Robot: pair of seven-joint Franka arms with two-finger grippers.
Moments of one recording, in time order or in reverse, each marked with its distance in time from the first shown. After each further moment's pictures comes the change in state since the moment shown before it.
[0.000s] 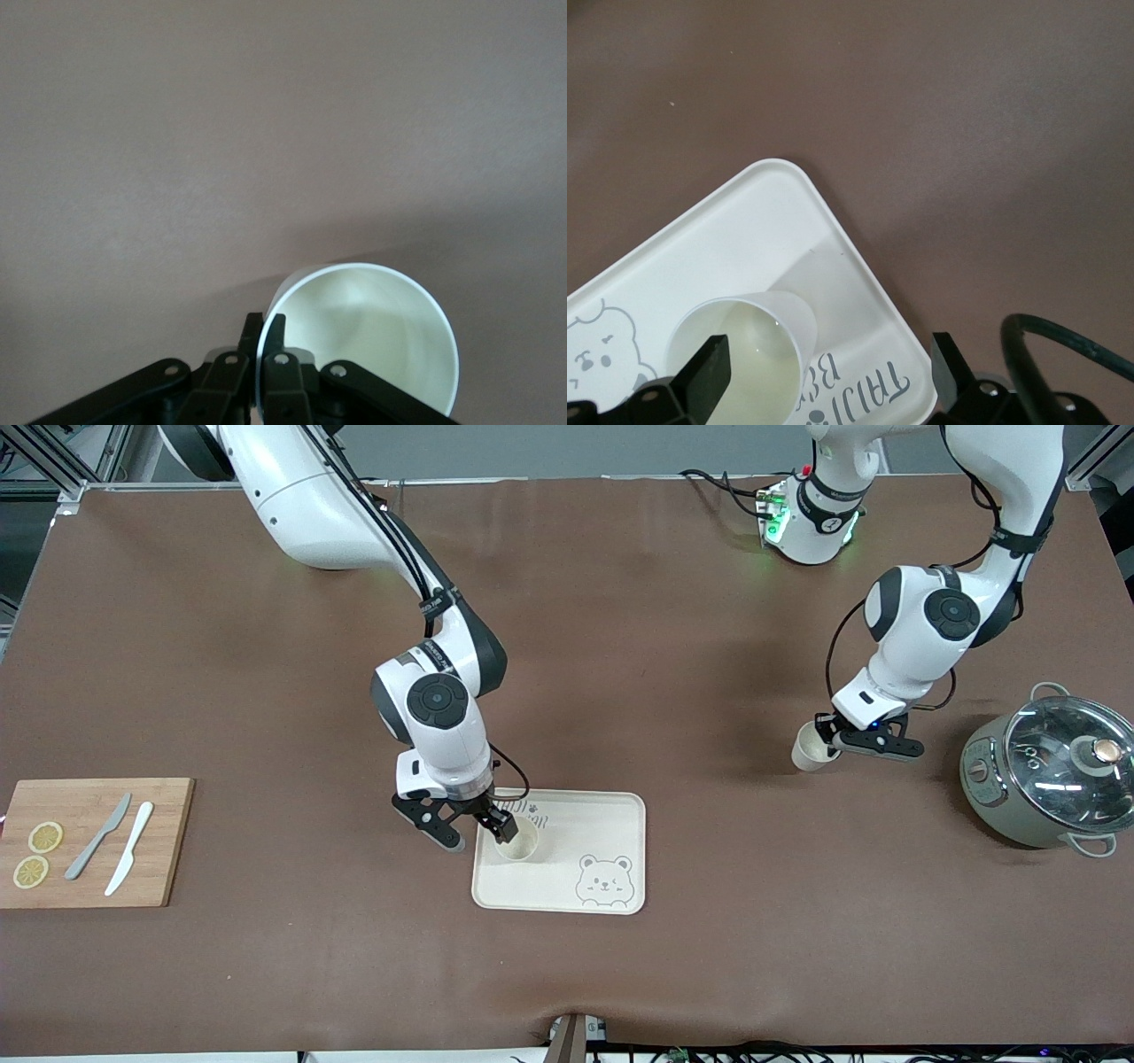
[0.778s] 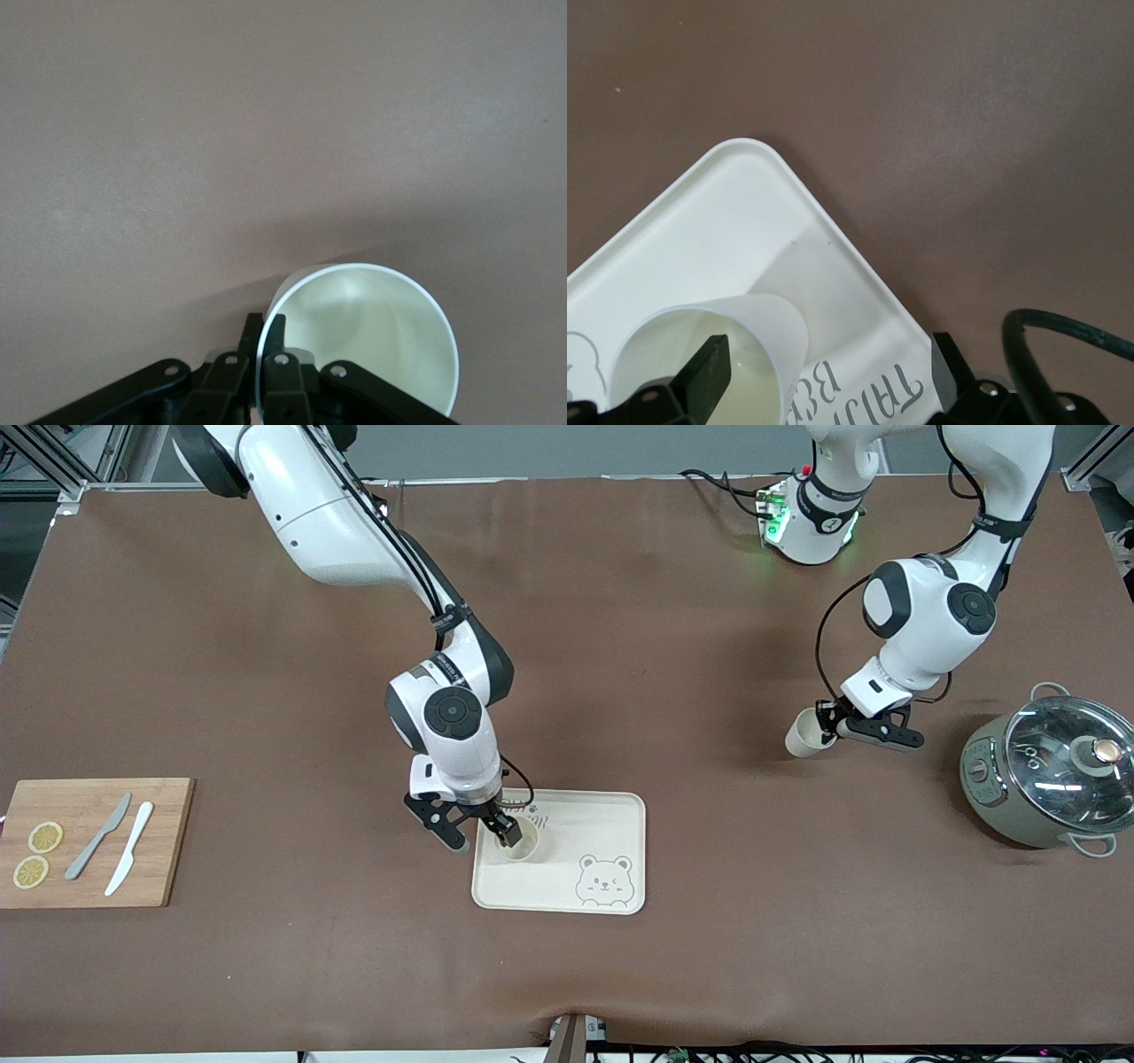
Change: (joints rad) left arm 0.008 -0.023 -0.026 -0.052 -0.324 0.000 0.298; right arm 0.015 0.063 0.001 0.007 -0.013 0.041 0.130
